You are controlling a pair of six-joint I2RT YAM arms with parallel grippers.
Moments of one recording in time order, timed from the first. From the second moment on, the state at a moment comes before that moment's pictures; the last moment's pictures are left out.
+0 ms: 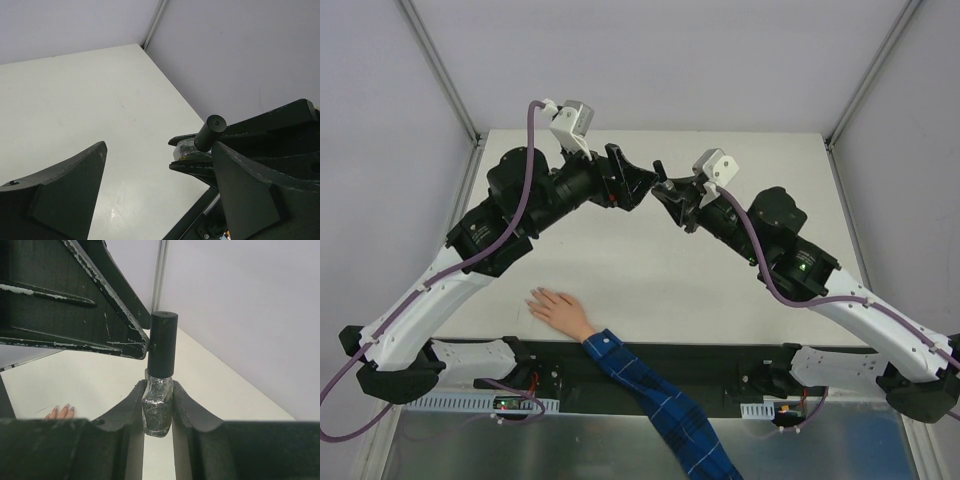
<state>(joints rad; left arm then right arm) -0.85 1.14 1.55 -0.45 -0.06 -0.44 0.98 1.06 1.22 -0.06 0.06 -0.16</state>
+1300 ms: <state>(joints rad) -0.86 1.17 1.51 -0.34 0.10 -0.44 1.00 1.04 1.23 -0.09 0.05 -0.16</state>
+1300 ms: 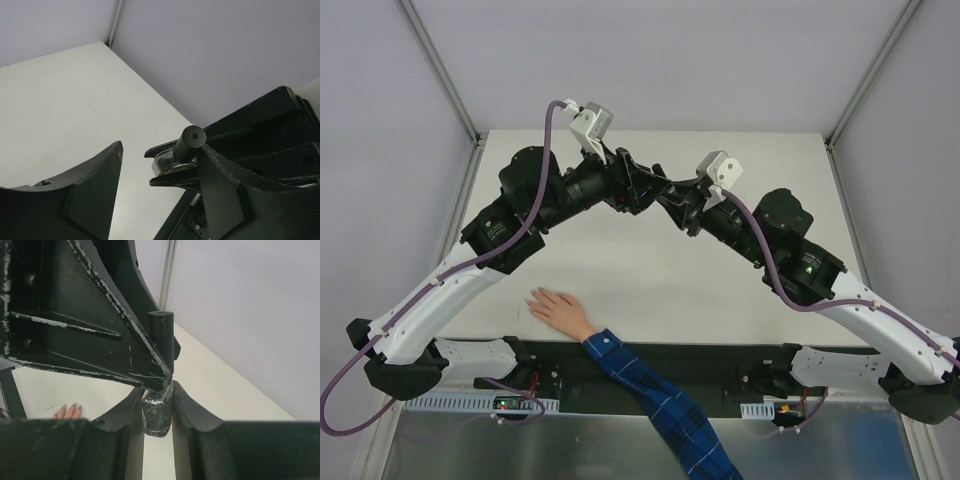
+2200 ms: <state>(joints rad) -0.84 1.05 1.34 -0.10 0.87 -0.22 0.80 1.00 1.21 0.00 -0.91 0.35</state>
